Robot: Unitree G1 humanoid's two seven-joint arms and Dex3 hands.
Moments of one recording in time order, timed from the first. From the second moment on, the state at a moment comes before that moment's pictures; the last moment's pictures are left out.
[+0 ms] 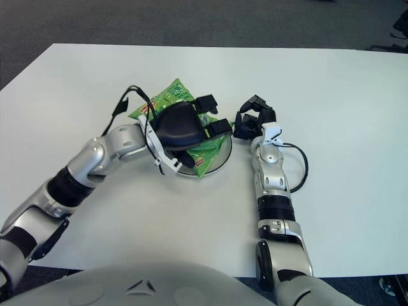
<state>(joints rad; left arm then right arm) -0.63 0.35 -0.54 -0.22 0.93 -0.34 -0.36 -0.29 -0.12 -0.14 0.28 0.01 -0.04 -0.08</state>
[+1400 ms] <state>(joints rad) -0.63 0.48 -0.34 -0.15 0.82 -0.40 -0.31 -0.31 -0.12 -0.16 0.32 0.06 -0.05 -0.04</state>
